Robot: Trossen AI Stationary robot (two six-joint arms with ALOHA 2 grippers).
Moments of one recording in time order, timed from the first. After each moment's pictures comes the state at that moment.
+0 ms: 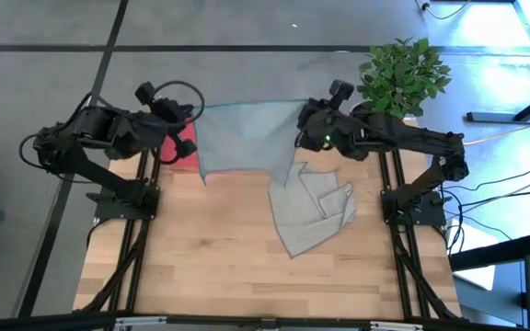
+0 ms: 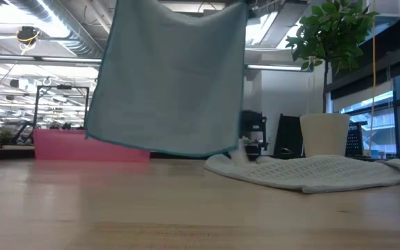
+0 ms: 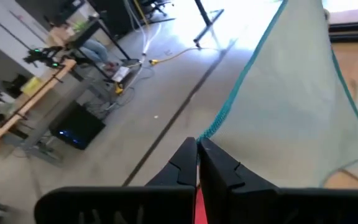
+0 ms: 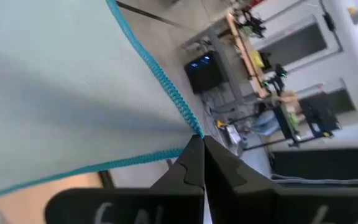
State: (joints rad) left arm -0.09 1.20 1.77 -1.26 -0.97 -0.07; right arm -0.02 1.59 1.89 -1.00 1.03 -0.34
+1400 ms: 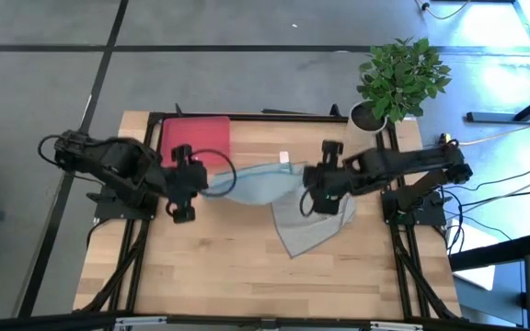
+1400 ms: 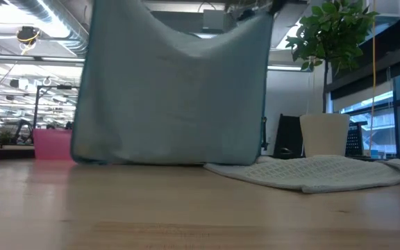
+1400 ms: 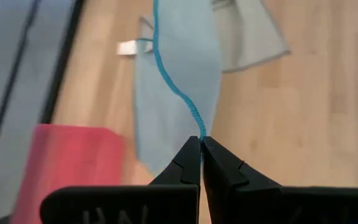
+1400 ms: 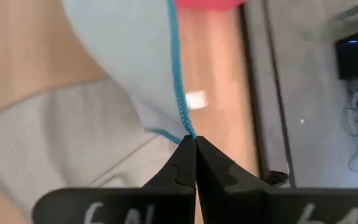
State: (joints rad) left arm -0.38 1.37 1.77 -1.48 -0.40 -0.42; right arm 0.24 1.59 1.74 -1.37 0.52 0.16
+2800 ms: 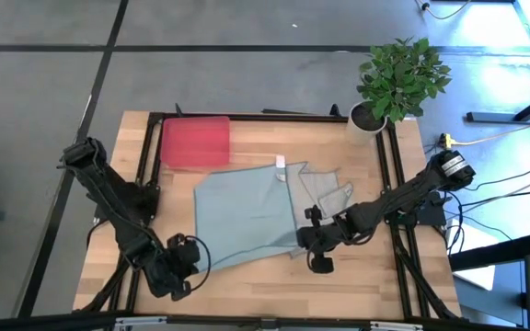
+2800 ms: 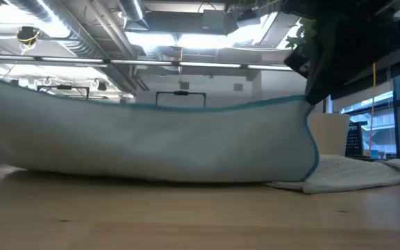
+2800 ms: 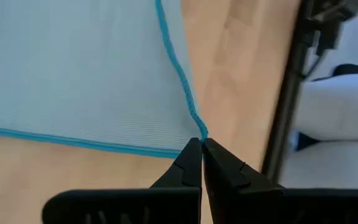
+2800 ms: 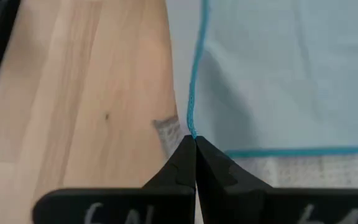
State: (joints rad) left arm -0.92 1.42 0.94 -0.61 -0.32 -1.26; right arm 0.47 1.59 0.99 -0.39 0.15 0.33
